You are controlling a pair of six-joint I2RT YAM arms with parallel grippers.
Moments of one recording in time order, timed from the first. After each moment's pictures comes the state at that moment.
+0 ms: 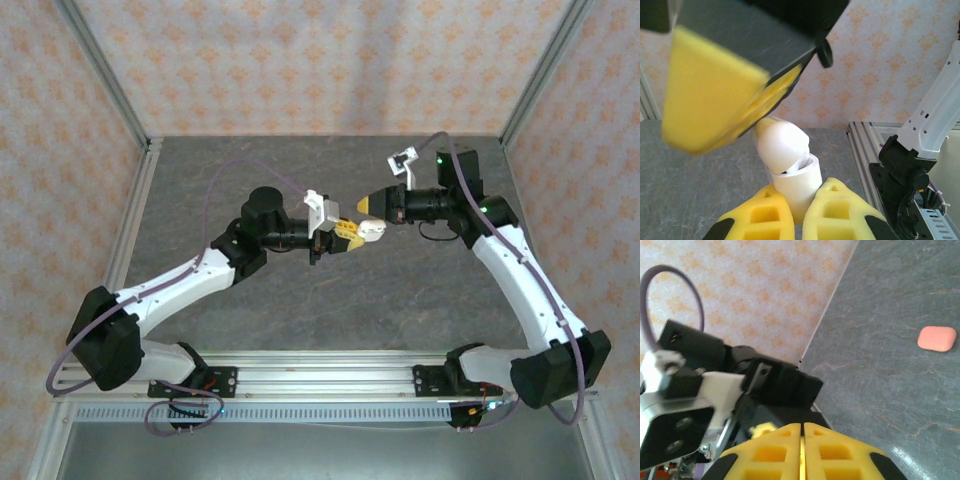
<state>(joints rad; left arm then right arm) -0.66 1.36 0.96 0.28 0.79 0.06 0.31 1.22 1.28 -0.64 -0.99 0.51</state>
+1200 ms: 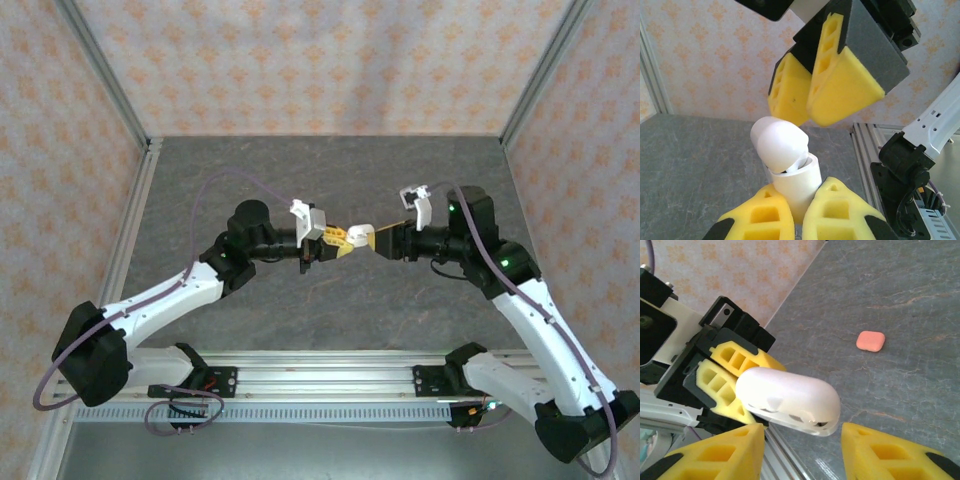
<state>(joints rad) -0.65 1.25 0.83 0.34 0.75 0.02 0.42 0.93 1.09 -0.70 -0.63 0.33</state>
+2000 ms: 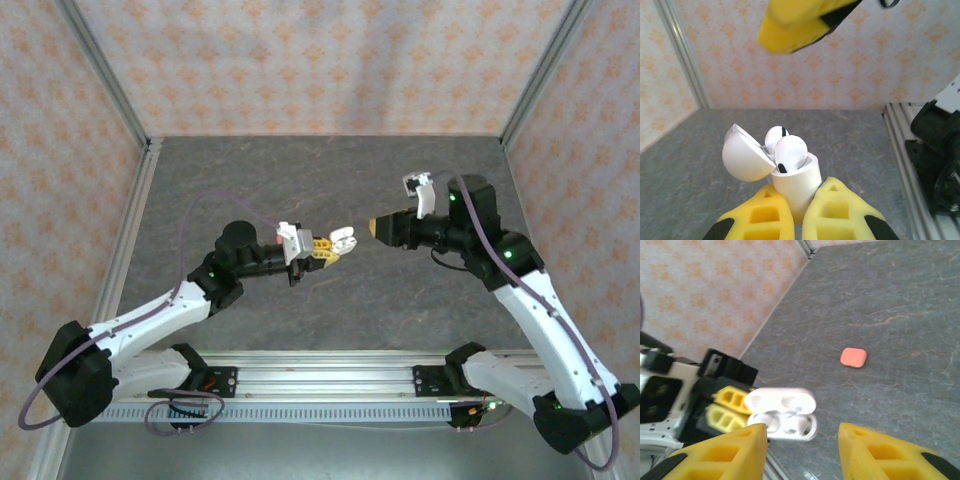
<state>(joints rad) -0.66 1.11 0.64 0.37 0.60 0.19 0.44 0.95 1.19 -0.74 -0.54 0.34</state>
